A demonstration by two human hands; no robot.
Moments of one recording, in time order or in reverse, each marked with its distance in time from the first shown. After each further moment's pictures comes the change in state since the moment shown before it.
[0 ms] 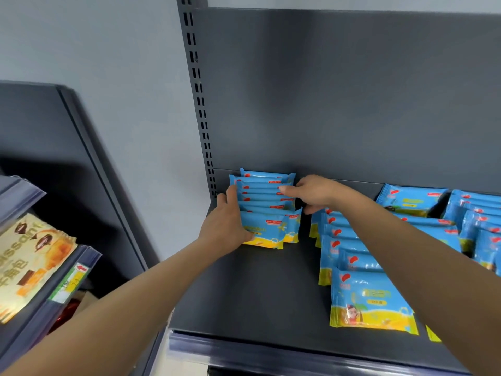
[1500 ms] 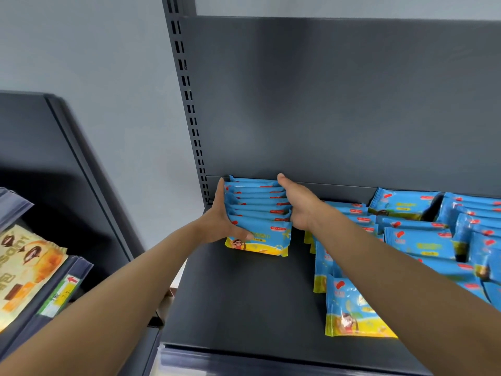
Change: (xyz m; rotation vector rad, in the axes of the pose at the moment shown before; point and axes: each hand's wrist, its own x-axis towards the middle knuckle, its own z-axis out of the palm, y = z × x) left_hand 0.038 -0.021 -0.003 -0.735 -0.386 -0.028; right_hand 0.010 -0.008 0.033 0.990 0.058 0.192
